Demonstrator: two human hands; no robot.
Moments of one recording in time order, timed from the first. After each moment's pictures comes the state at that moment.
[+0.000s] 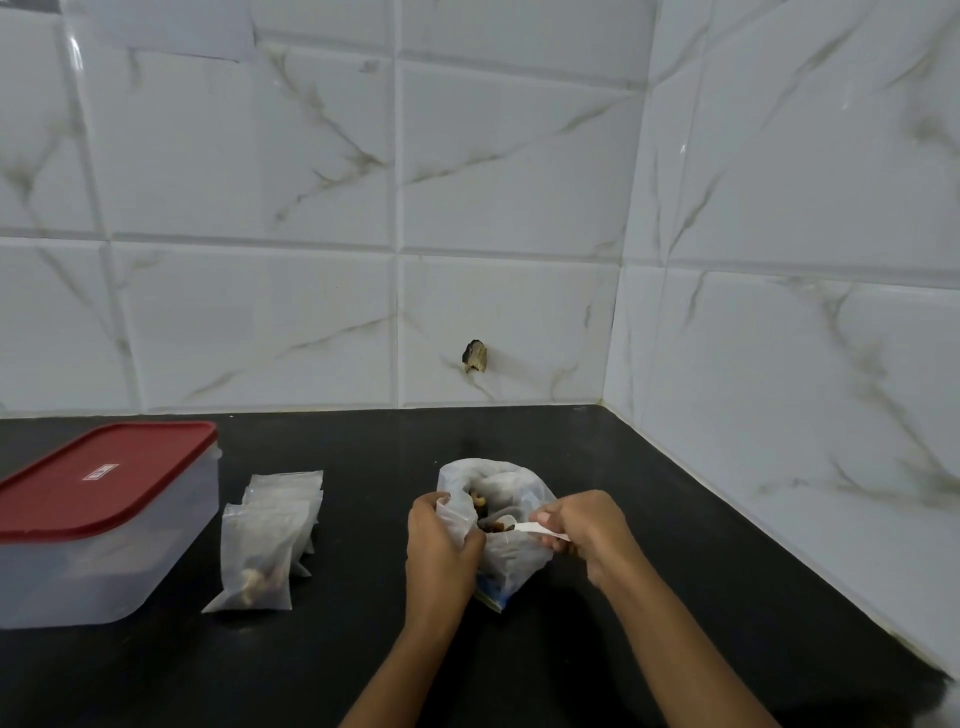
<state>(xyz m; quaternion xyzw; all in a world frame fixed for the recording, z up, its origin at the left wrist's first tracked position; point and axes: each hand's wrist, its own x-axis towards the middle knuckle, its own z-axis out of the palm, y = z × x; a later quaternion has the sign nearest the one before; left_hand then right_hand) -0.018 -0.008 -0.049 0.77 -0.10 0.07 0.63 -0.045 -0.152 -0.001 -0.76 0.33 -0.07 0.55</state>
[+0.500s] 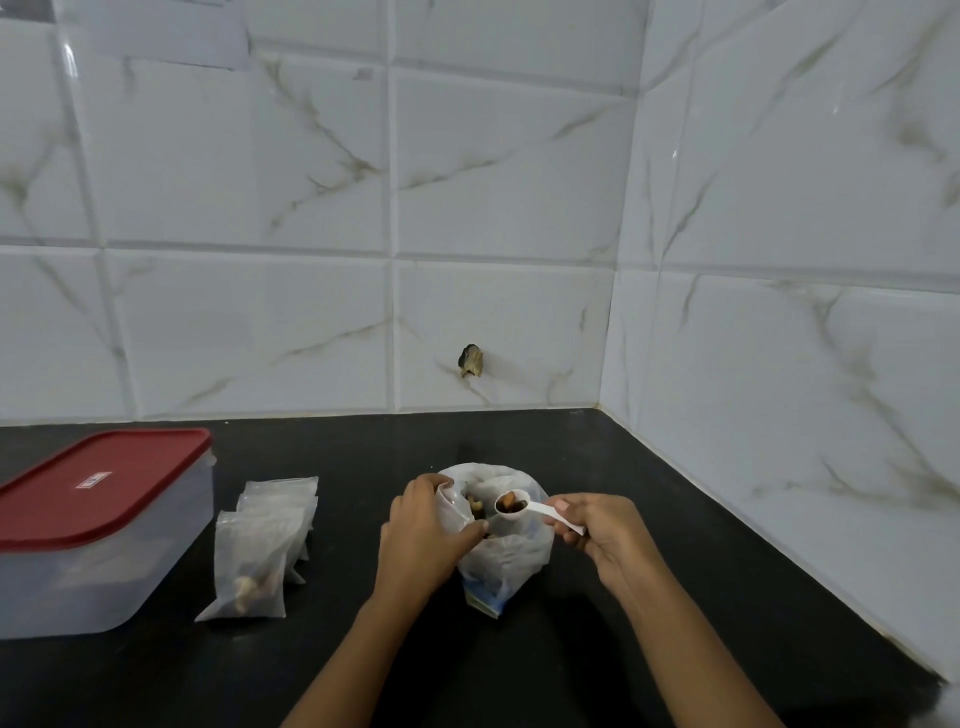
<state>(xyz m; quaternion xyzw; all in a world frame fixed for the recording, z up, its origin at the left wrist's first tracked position) 0.001 0.006 -0.026 0.87 -0.18 0.10 0.46 -0.058 -0.166 0.003 -0.66 0.30 -0.12 0.68</state>
